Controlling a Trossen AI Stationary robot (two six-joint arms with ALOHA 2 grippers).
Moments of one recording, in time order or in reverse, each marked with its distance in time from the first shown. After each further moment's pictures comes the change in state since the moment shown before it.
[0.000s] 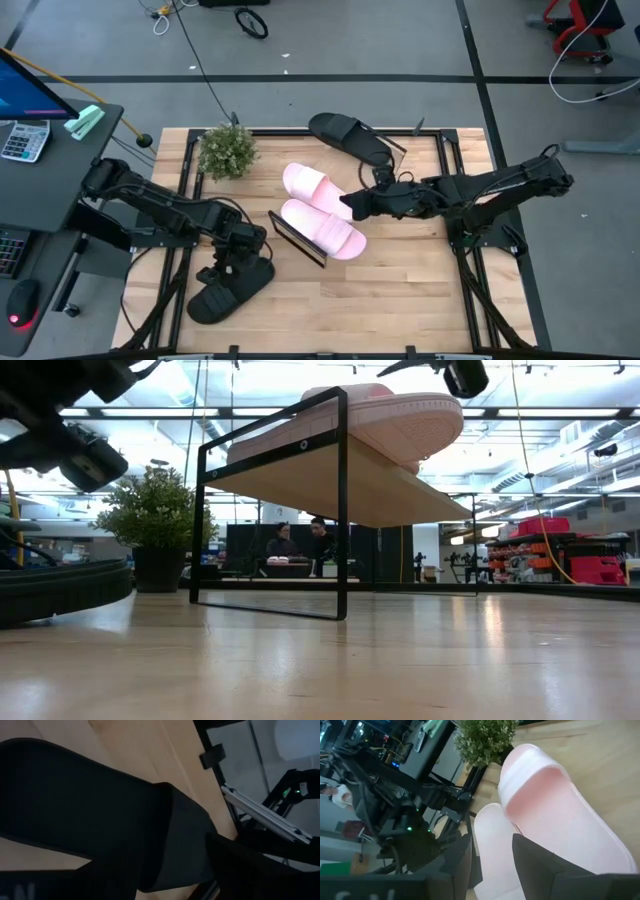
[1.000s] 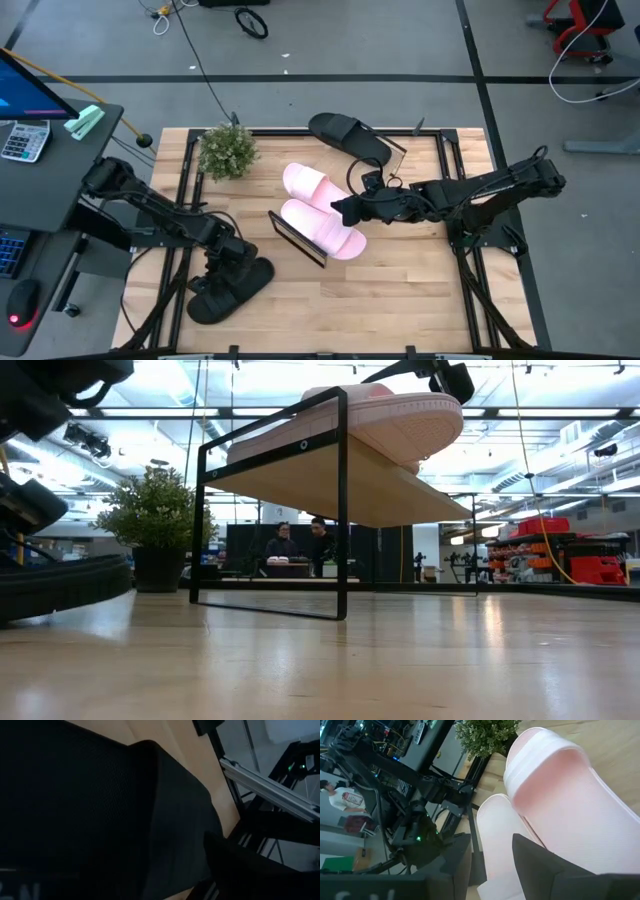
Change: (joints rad) left arm -0.135 0.002 -0.190 0.210 0.030 -0.084; right arm 0.000 0.070 0.000 0.071 -0.033 0.001
